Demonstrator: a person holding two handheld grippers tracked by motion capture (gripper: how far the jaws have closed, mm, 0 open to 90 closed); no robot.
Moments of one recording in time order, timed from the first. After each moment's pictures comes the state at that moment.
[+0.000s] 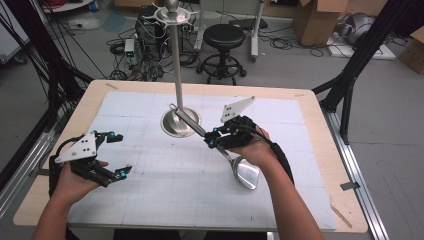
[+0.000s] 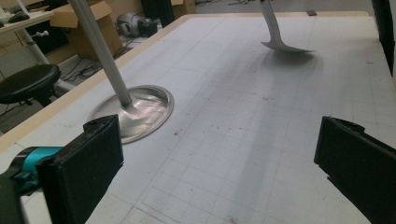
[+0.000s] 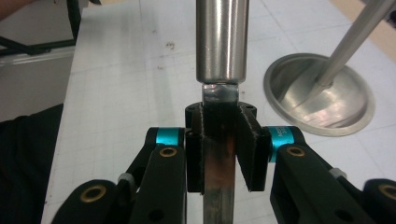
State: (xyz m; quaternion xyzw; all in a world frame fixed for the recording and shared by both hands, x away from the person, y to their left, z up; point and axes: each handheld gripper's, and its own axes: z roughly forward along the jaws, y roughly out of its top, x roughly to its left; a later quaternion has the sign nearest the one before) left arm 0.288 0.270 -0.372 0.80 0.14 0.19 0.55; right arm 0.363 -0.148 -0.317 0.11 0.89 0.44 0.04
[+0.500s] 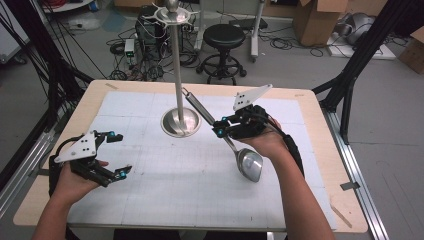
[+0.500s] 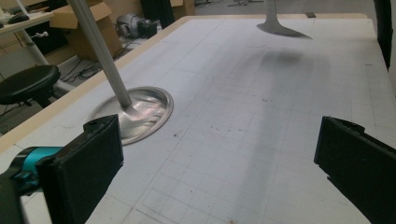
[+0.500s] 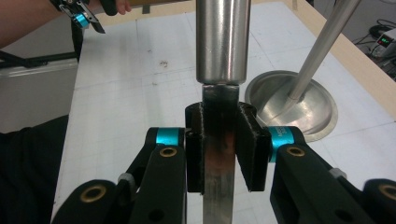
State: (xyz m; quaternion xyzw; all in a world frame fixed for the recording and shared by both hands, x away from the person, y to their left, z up) left arm 0.288 0.270 -0.371 0.80 0.14 0.19 0.55; right arm 0.367 -0.169 -0.284 0.12 0.88 0.45 0.05
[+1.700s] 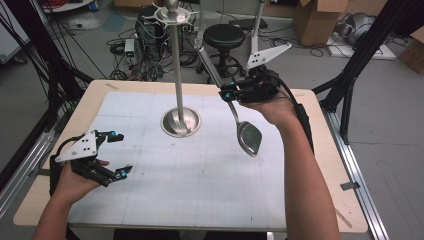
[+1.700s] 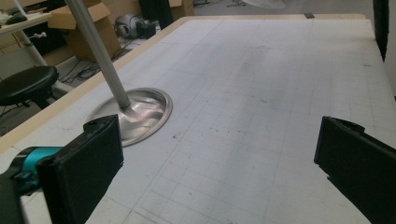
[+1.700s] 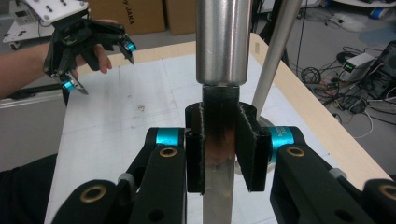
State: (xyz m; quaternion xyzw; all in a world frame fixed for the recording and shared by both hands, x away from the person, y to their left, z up) left arm 0.289 0.269 -0.371 0.80 0.14 0.19 0.55; right arm 0.406 -0.184 -0.213 0.13 0.86 0.49 0.08
